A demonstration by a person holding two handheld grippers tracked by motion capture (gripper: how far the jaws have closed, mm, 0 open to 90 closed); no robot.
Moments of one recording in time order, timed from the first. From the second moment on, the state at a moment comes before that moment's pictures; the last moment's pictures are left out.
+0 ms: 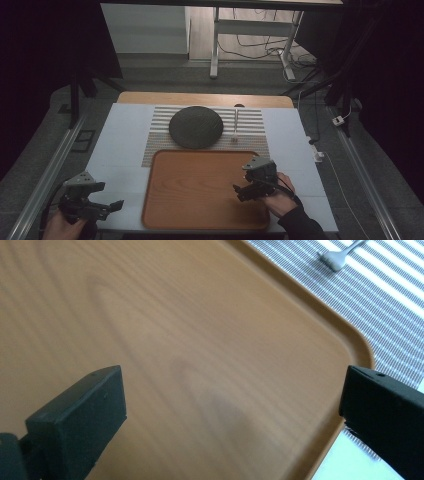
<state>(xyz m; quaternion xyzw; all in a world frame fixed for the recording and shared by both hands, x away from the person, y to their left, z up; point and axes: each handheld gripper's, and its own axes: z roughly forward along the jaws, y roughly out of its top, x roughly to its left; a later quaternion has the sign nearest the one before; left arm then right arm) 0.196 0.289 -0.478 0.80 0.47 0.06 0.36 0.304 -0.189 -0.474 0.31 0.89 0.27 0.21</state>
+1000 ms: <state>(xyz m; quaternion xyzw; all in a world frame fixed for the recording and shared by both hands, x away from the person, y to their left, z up) 0.197 0.288 -0.479 0.80 0.47 0.06 0.36 0.365 -0.160 -0.485 0.27 0.89 0.20 0.30</state>
